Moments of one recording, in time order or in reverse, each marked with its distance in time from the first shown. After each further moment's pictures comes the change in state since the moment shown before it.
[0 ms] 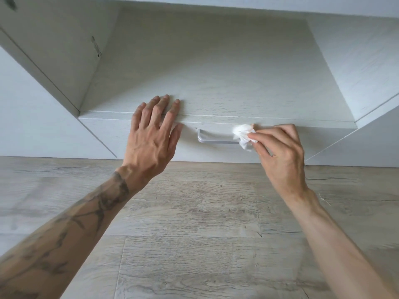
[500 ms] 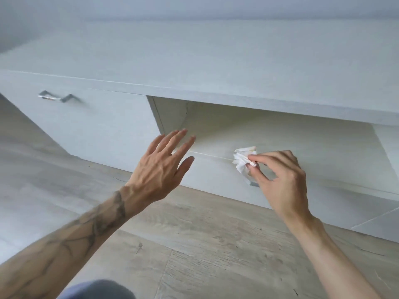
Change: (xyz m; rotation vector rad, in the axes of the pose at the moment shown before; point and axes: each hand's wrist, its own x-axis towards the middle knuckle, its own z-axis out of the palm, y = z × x) left_hand -0.034 -0.048 -0.172 0.134 -0.111 -0.073; right_hand 0.085 -0.113 -0.010 0.367 0.027 -0.046
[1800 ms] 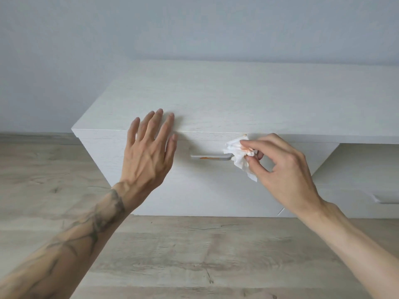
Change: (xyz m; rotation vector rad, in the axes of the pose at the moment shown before) left_hand -0.007 -0.499 -0.047 -0.125 0.347 -0.001; right_hand 0.169 -0.363 0.316 -0.205 -0.046 0.051
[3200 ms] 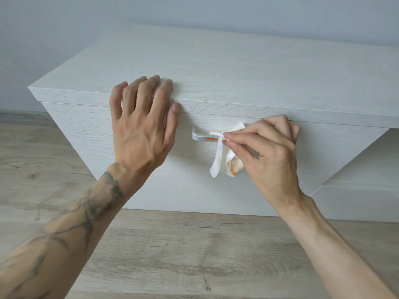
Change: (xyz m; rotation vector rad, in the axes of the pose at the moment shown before) left_hand 0.003 -0.015 0.065 0.067 0.389 0.007; right_hand -0.002 0.029 0.090 -0.064 0.237 -0.200
